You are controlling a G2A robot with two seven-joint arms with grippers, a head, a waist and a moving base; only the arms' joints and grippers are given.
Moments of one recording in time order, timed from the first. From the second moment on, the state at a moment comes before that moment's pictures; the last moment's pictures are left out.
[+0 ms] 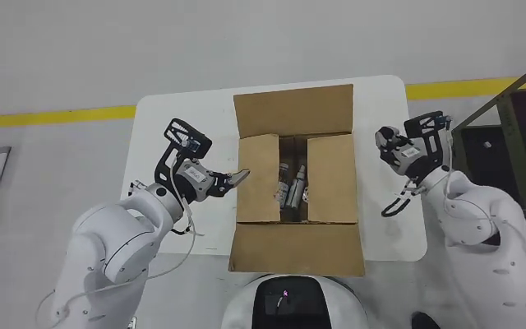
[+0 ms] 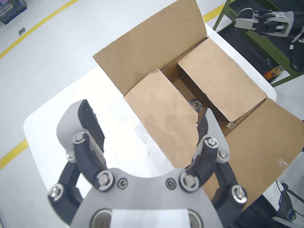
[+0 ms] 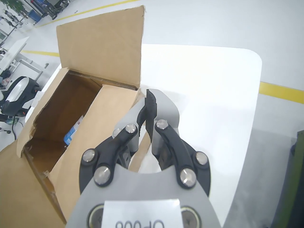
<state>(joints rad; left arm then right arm) 1.19 -1.21 -1.43 -2.22 1.04 -0.24 -0.93 -1.13 -1.06 1.53 -1.81 -0.83 -0.21 0.63</state>
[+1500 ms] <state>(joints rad) 1.19 -1.21 -1.43 -2.22 1.04 -0.24 -0.93 -0.68 -1.10 1.27 -1.23 -0.85 -0.57 0.42</state>
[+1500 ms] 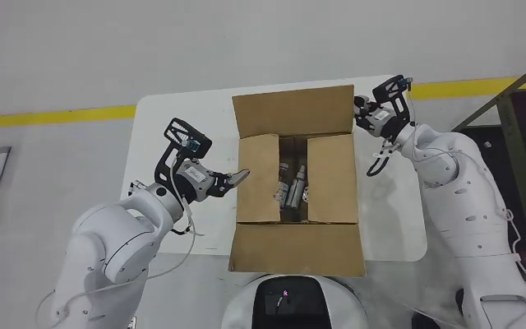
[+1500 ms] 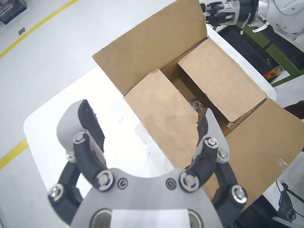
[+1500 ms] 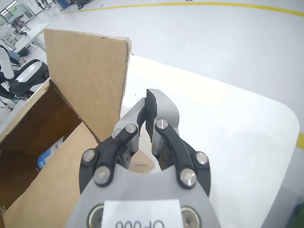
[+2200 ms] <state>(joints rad) 1.19 -1.21 -1.43 -2.22 1.04 -0.24 -0.93 -0.77 -1.06 1.32 -1.40 -0.89 -0.86 0.46</state>
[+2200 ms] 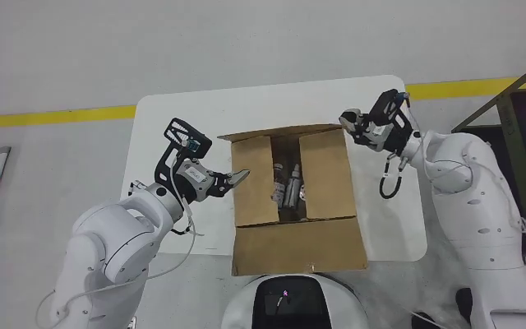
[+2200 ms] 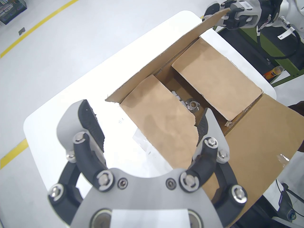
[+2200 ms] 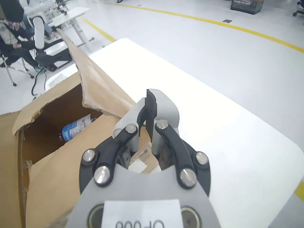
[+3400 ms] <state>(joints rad) 1.23 -1.20 -1.47 -2.24 1.08 -0.20 -0.85 -0.85 -0.96 1.21 -1.62 -0.97 -1.01 0.44</state>
